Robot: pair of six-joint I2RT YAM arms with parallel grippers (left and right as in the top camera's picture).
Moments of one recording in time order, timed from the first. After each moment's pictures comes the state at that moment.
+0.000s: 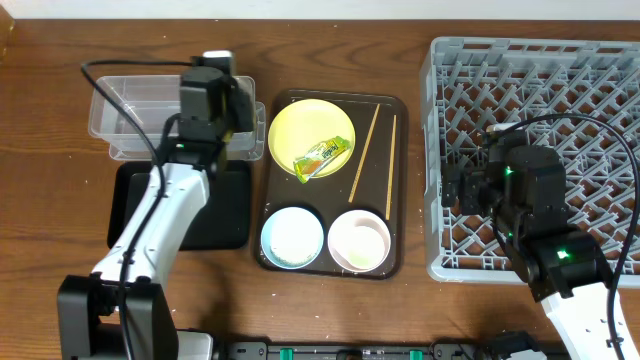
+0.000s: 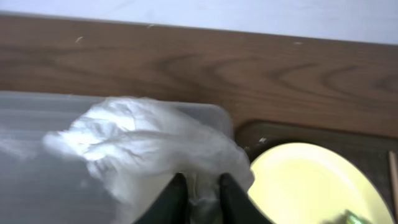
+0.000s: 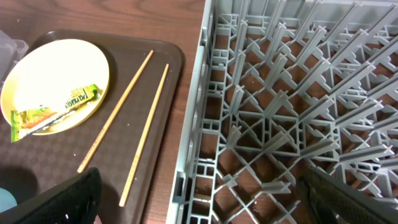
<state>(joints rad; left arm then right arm) -0.10 1.55 1.05 -0.14 -0.04 -0.16 0.23 0.98 0.87 -0.60 0.05 0.13</state>
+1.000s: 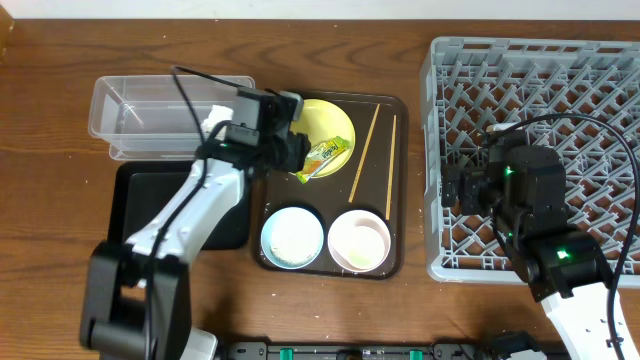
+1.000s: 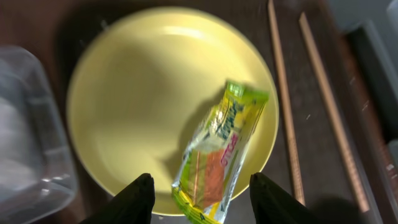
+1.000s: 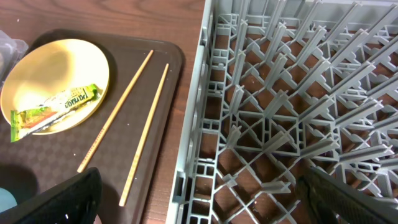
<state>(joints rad) -0.28 1.66 1.05 -0.35 0.26 -0.07 0.23 0.98 0.87 -0.60 0.05 0.13</state>
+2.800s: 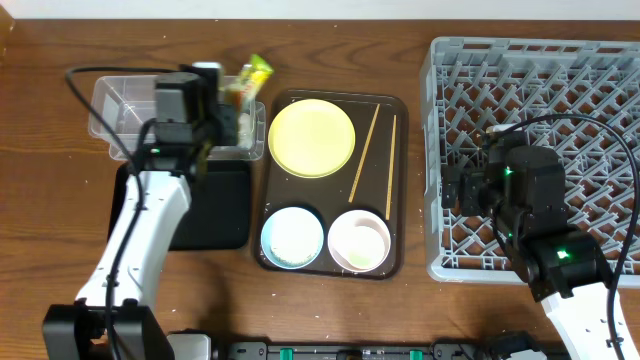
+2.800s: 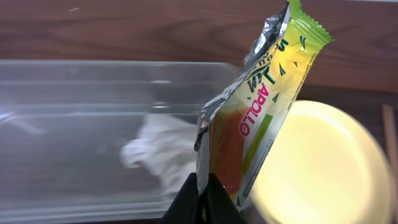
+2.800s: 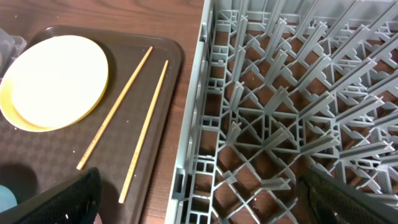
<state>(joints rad) -0.01 1.48 1.06 -0.32 0.08 -0.06 0.23 0.98 0.87 -0.61 0.05 0.13</state>
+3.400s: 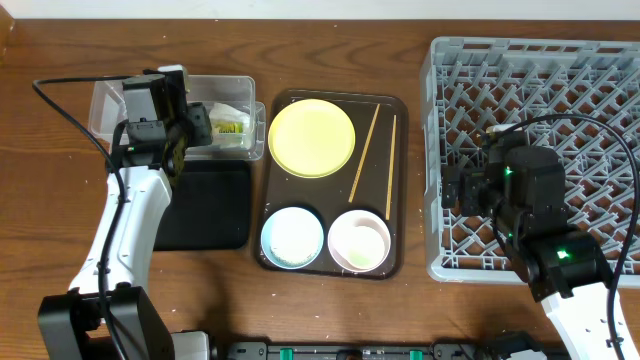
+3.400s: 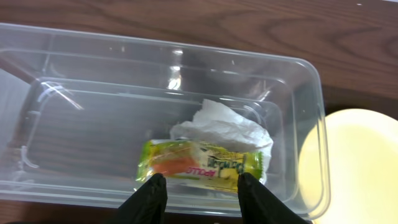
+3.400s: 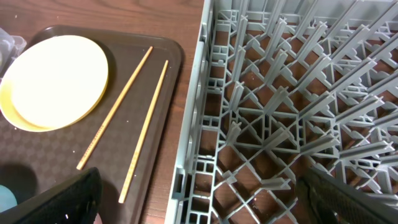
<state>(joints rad) 0.10 1.51 1.06 -0.33 0.08 -0.07 0.23 0.98 0.87 -0.61 0.05 0.13</state>
